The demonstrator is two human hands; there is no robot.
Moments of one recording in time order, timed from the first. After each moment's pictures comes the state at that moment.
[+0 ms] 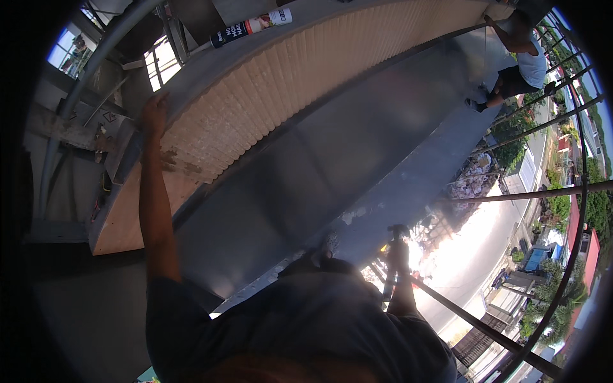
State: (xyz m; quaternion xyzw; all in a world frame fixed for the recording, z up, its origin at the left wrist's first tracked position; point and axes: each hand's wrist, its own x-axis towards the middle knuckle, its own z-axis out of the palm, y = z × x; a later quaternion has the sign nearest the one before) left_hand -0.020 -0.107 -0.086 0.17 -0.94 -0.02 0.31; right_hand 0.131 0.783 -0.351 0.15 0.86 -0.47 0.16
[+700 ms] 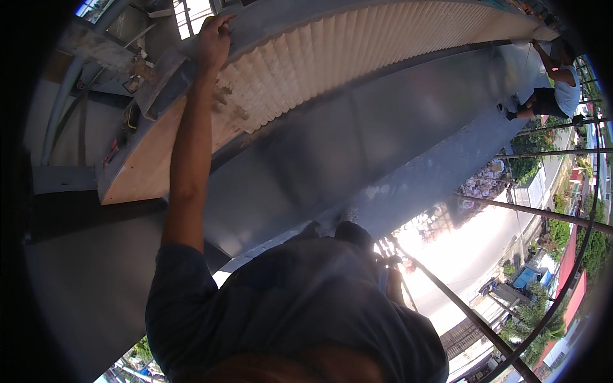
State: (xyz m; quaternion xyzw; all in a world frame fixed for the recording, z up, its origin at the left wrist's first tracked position) left_hand -0.002 -0.029 -0.016 0.09 -0.88 -0.23 0.40; right_hand 0.292 0.715 -0.366 0.03 0.90 -0.23 0.36
